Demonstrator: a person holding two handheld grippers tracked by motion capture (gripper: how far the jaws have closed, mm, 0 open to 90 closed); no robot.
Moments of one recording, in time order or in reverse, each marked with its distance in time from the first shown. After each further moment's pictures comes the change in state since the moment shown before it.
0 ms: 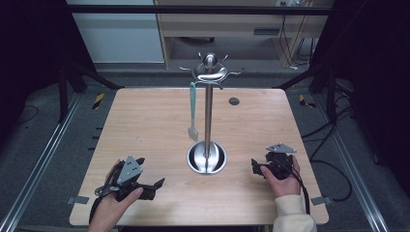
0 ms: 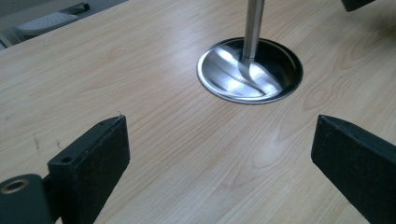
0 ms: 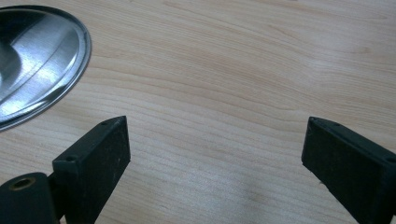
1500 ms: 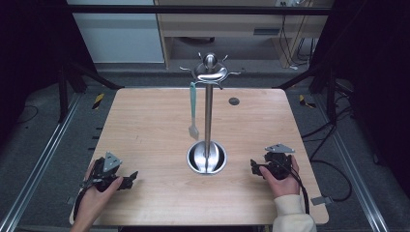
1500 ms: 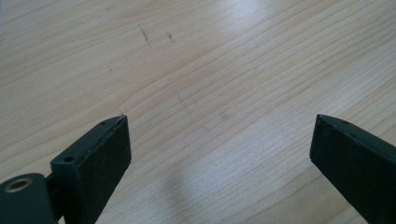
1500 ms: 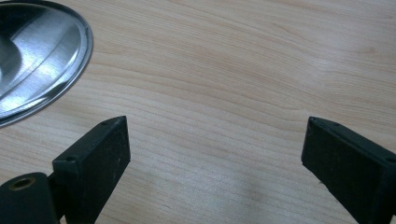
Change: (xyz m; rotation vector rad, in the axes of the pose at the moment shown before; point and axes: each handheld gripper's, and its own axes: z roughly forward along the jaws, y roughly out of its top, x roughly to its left) left arm 0.080 -0.062 0.013 0.207 0.215 -0.068; right arm 0.003 0.000 0.002 0.010 0.002 -0.011
